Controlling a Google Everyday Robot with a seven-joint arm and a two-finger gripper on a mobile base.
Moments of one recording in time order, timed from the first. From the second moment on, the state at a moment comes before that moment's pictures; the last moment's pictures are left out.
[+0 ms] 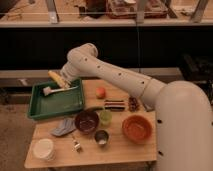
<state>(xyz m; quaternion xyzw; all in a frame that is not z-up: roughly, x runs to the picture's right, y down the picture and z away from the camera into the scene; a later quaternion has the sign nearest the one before) -0.212 -0.044 0.760 0.18 -0.30 -0.85 0.40</state>
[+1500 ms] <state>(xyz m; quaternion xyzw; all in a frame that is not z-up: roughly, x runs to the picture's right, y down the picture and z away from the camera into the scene) -0.099 0.054 0.706 0.11 -0.47 -0.80 0.36</state>
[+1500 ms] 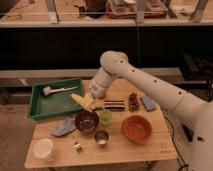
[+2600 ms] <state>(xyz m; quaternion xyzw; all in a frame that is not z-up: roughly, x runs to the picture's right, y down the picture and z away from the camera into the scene) -0.228 0.007 0.774 0.14 -0.44 -0.81 0.36</state>
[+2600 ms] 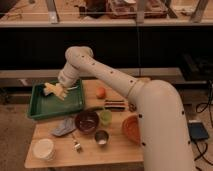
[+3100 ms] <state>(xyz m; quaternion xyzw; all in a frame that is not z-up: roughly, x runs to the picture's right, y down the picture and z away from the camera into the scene) -0.181 0.036 0.789 0.11 -0.45 -0.81 0.35</state>
